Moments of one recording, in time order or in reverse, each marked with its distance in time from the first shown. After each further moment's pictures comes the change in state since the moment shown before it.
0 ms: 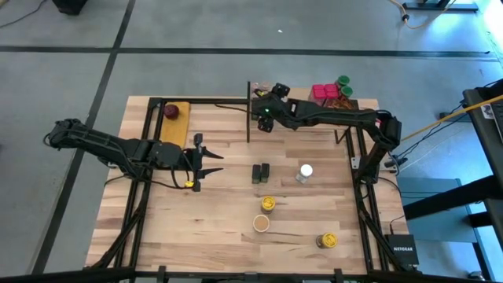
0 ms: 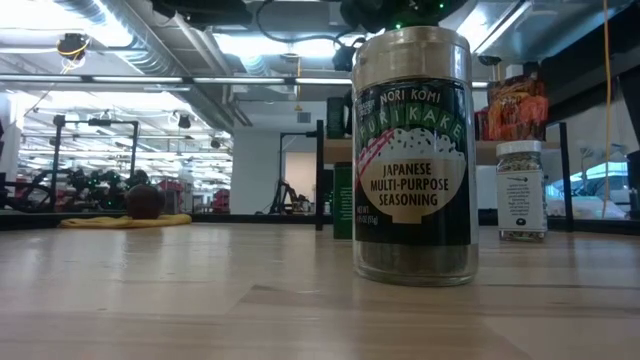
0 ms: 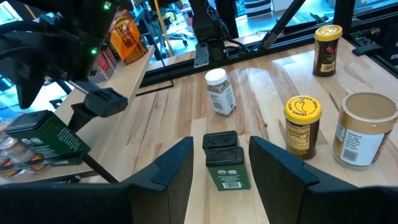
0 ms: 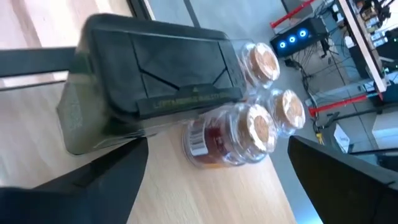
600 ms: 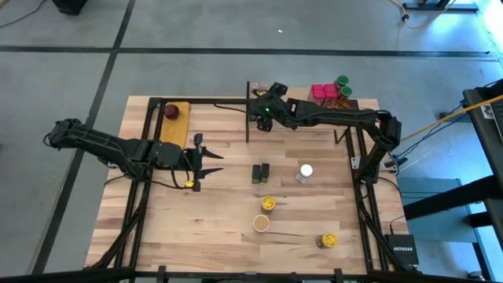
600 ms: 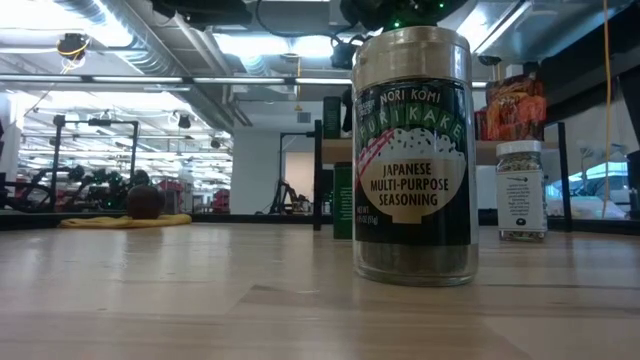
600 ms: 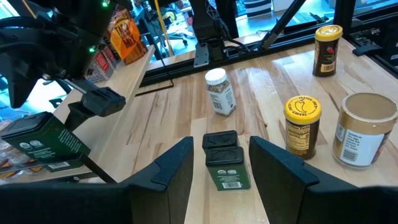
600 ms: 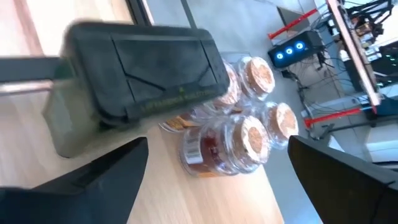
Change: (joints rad) left arm 0.000 0.000 0.000 0.000 0.000 -0.004; right arm 0.001 0.000 -0.001 0.043 -0.007 -0.062
